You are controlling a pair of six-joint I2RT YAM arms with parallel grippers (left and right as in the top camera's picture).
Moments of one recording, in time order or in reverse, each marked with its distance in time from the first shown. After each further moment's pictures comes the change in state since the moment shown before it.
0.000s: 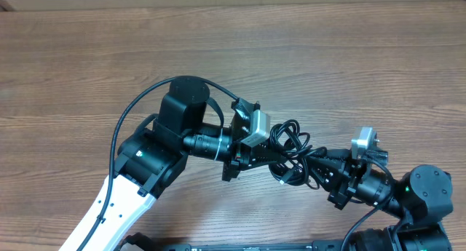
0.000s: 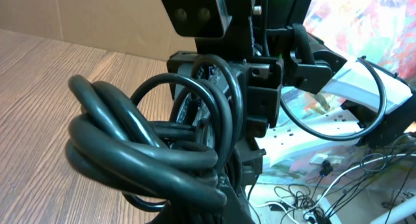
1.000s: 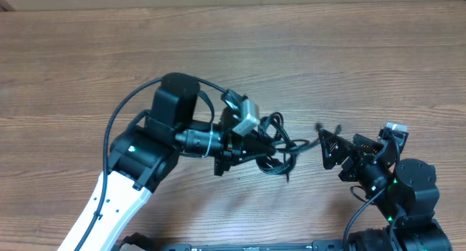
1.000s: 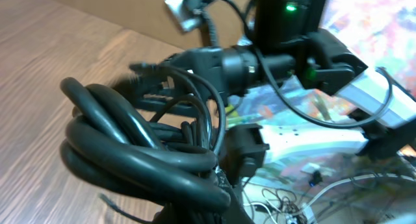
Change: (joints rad) left arm 0.084 0.005 0.000 -0.109 -0.006 -0.032; right arm 0.006 0.000 0.005 -0.301 0.726 0.270
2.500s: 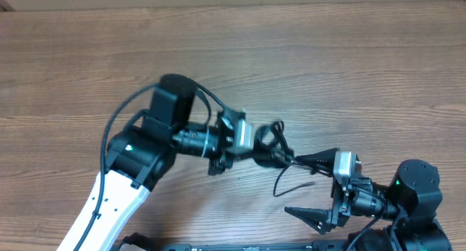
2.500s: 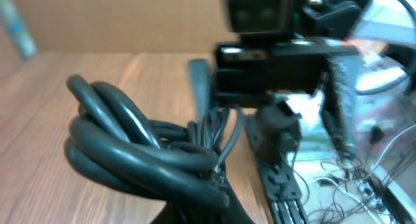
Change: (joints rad) left arm 0.042 0.000 0.000 -0.046 0.024 0.401; right arm 0.000 0.000 0.000 0.067 -0.938 -0.679
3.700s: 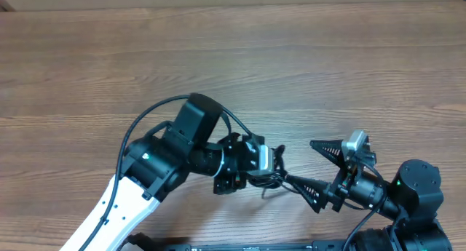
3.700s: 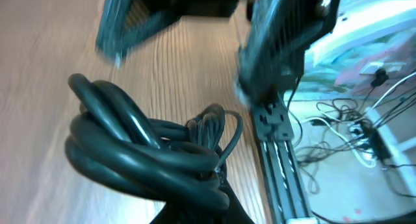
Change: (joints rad) left arm -0.186 0.000 0.002 -0.241 -0.298 0.122; right arm 0.000 0.000 0.000 0.025 0.263 0.254
